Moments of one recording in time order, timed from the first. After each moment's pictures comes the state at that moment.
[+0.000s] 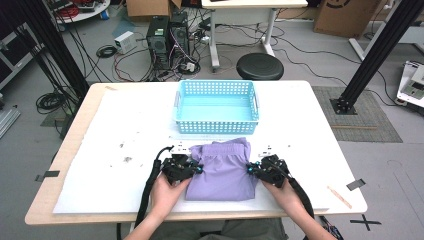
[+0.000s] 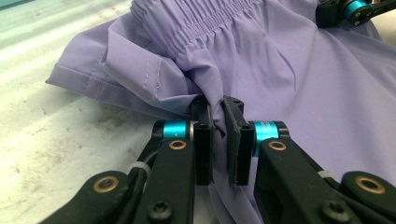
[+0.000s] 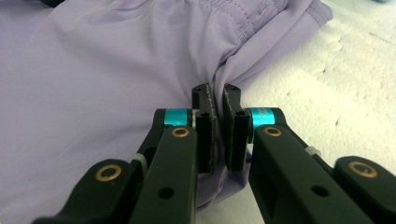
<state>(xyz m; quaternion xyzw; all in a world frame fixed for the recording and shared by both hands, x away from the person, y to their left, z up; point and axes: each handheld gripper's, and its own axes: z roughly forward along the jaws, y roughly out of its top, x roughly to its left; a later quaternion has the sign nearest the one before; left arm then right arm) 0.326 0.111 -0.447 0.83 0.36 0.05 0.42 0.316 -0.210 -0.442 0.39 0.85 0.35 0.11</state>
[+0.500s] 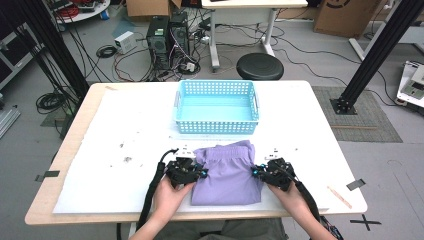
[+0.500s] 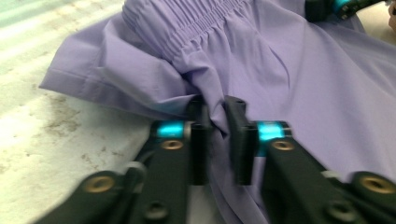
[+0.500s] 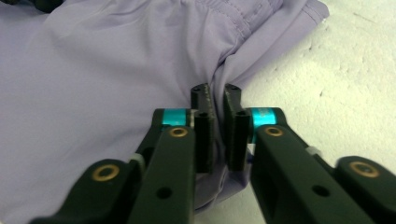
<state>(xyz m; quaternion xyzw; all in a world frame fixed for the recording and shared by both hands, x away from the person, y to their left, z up) 0.319 0.102 -0.445 0.83 0.35 0.04 0.43 0.308 -0.225 -0.441 0.38 0.84 0.36 0.11</state>
